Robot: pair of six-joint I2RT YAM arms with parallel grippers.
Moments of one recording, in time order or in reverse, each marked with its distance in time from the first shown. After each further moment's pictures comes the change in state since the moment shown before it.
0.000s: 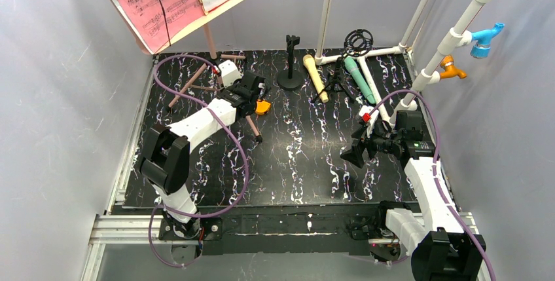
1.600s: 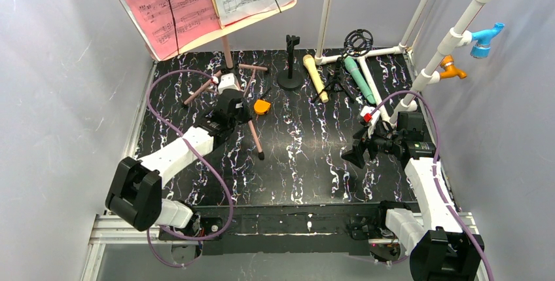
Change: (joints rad) left arm 0.023 -0.333 -0.396 0.341 0.526 0.275; right arm -0.021 0.000 -0.013 0.000 0.001 0.000
